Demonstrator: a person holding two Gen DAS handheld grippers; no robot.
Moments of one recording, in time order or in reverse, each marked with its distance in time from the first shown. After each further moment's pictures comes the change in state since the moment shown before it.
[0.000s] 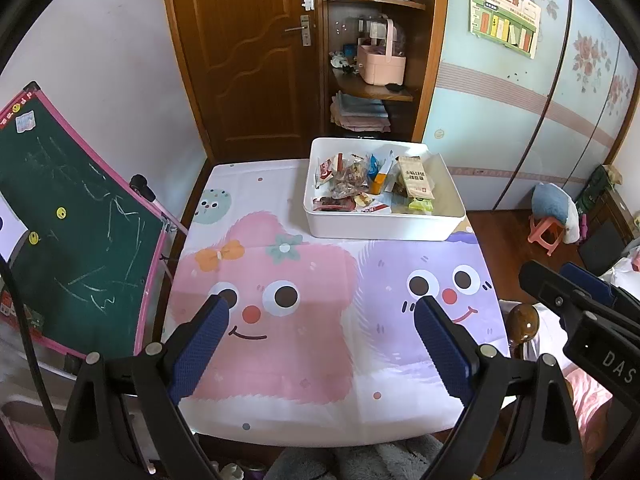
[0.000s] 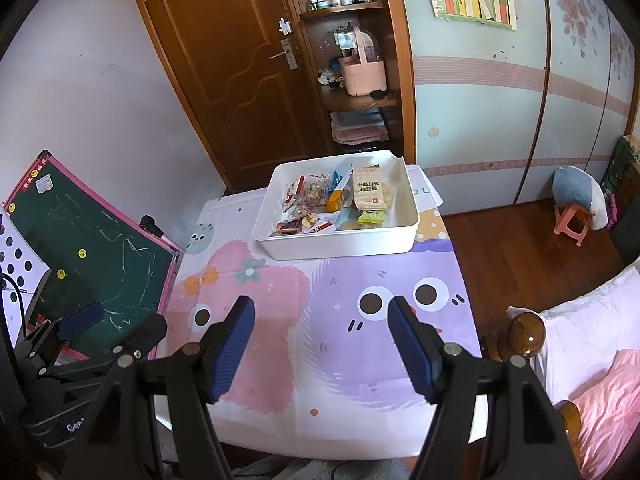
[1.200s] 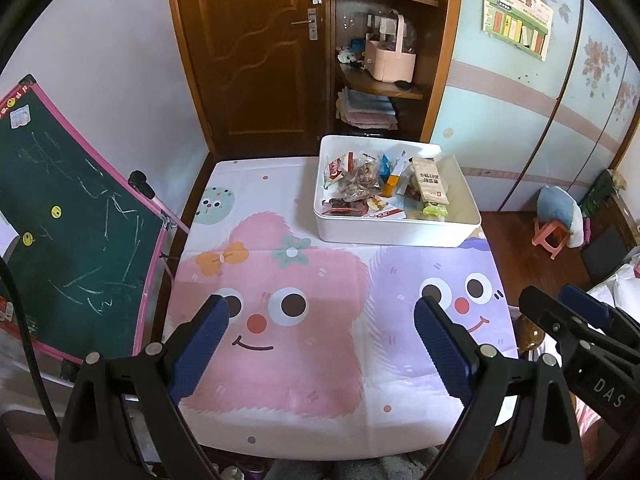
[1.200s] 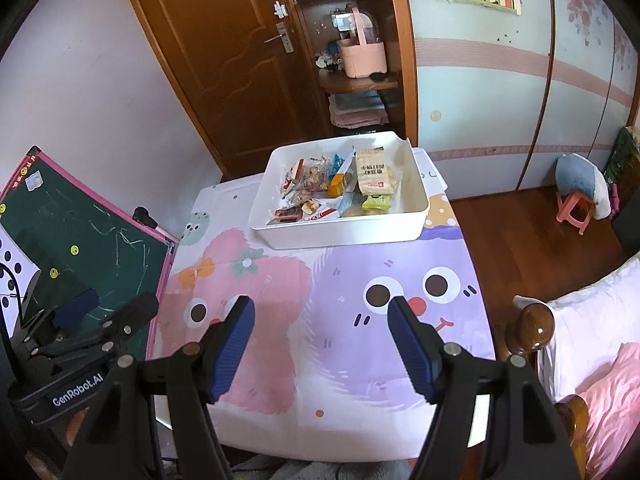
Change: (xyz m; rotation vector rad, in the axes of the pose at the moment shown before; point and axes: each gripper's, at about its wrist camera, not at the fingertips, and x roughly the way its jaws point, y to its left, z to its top) left arm 0.022 0.015 0.011 -0.021 0.013 0.007; right arm 0.027 0.001 0.001 0.007 0.049 -0.002
